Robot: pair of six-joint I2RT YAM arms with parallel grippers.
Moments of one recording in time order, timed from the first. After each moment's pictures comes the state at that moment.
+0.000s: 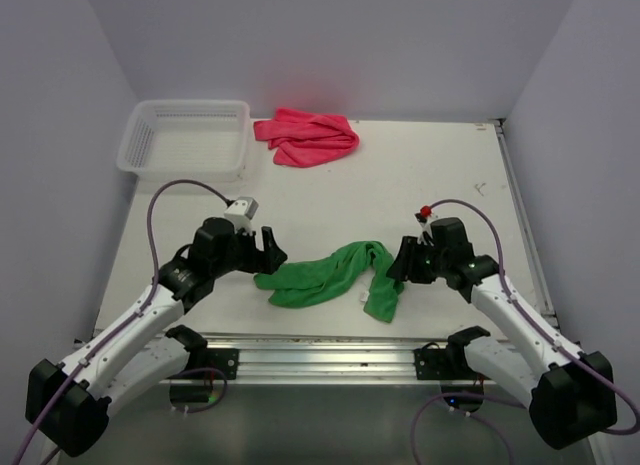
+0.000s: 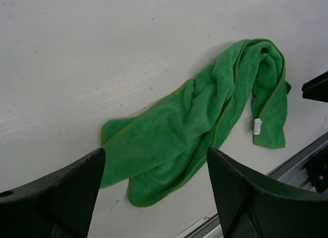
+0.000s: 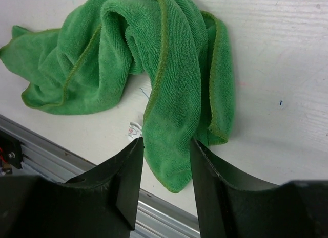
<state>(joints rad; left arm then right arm) -0.52 0.87 0.60 -0.32 0.10 -0.40 0.33 0.93 0.56 -0.51 -0.28 0.47</state>
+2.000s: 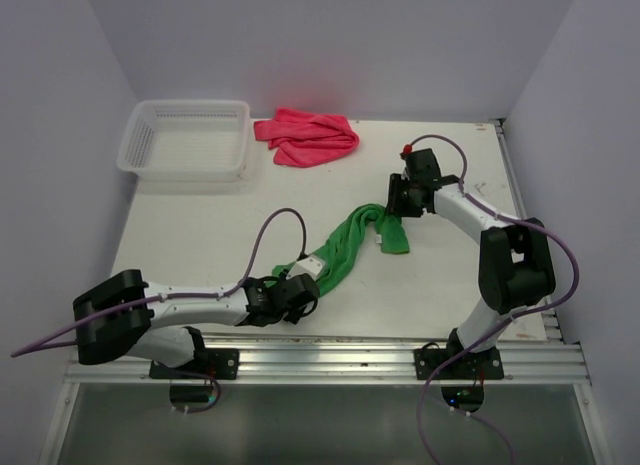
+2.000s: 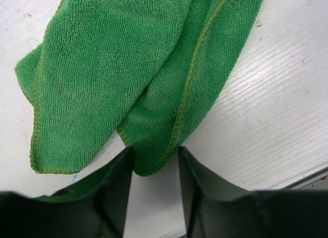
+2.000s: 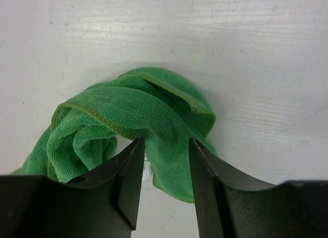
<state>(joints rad) -1.18 1.34 0.59 -0.33 -0.40 -0.52 0.26 1.70 1.15 -0.43 -0.04 0.35</state>
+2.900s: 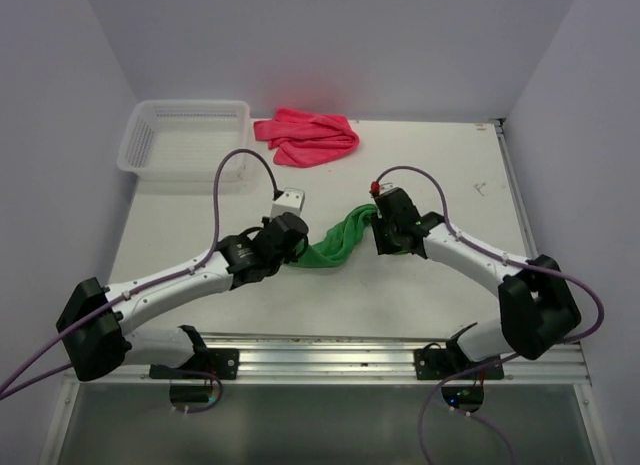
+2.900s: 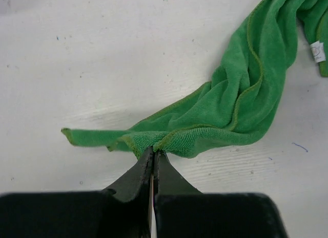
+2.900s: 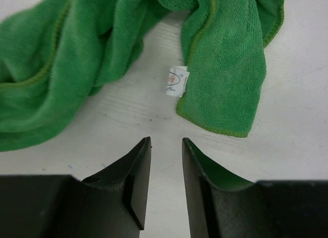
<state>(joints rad) -0.93 1.26 0.87 -0.44 -0.54 -0.53 0.55 1.40 0.89 -0.45 0.14 0.27</state>
